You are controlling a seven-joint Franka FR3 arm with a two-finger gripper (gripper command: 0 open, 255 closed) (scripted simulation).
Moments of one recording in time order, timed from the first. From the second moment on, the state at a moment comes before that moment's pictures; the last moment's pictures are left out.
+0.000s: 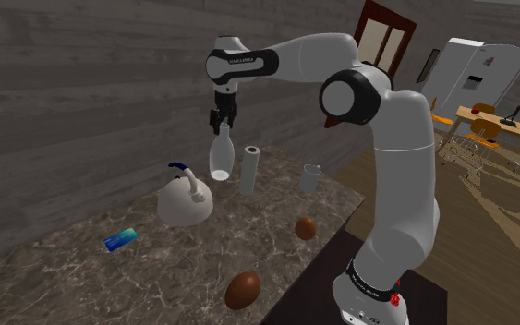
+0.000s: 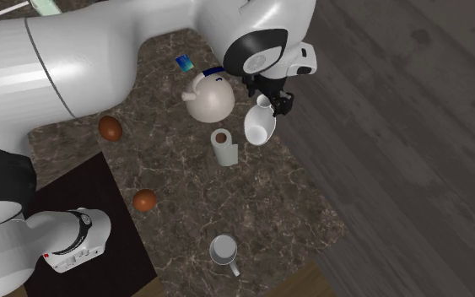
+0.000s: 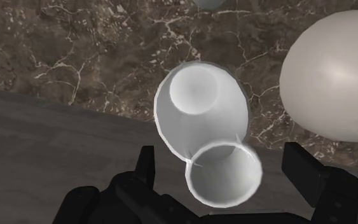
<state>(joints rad) -0.06 0.49 -0.06 -1.38 0.01 1.83 -0.29</state>
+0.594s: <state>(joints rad) -0.06 0.48 -0.06 -1.39 0.01 1.85 -0.29</state>
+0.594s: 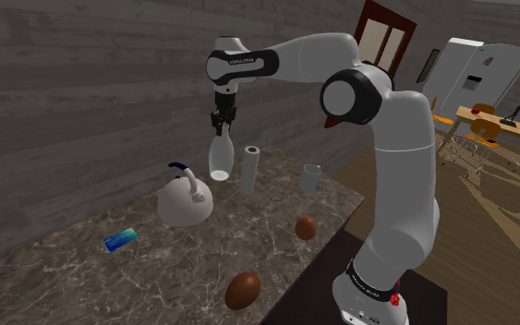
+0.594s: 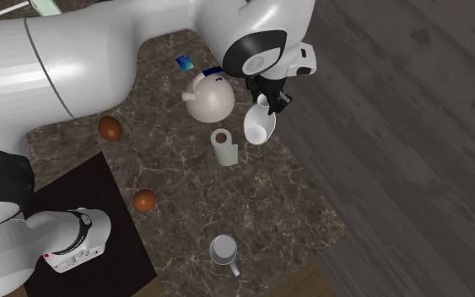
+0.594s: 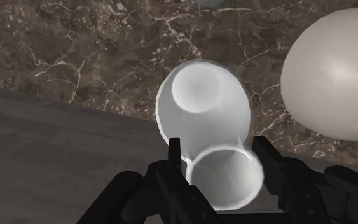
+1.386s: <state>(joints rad) -0.07 0.51 -0.06 -1.27 0.01 1.67 -0.30</state>
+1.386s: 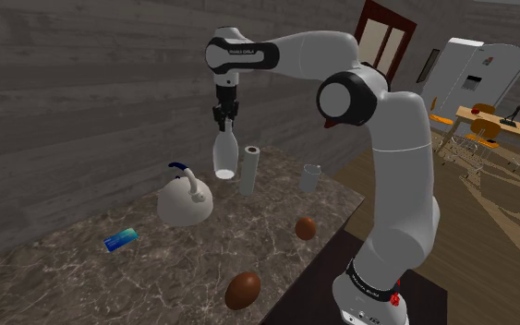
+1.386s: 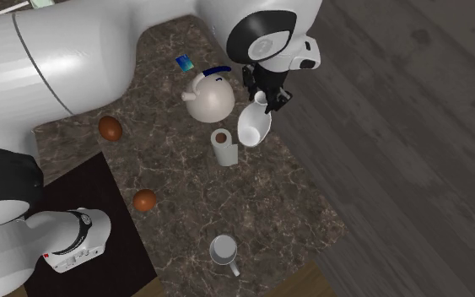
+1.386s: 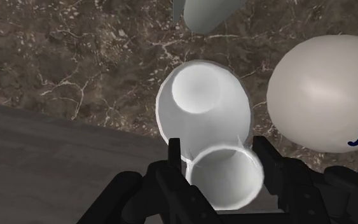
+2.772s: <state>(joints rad) -0.06 0.48 -0.06 -1.01 0.01 1.45 -0.29</state>
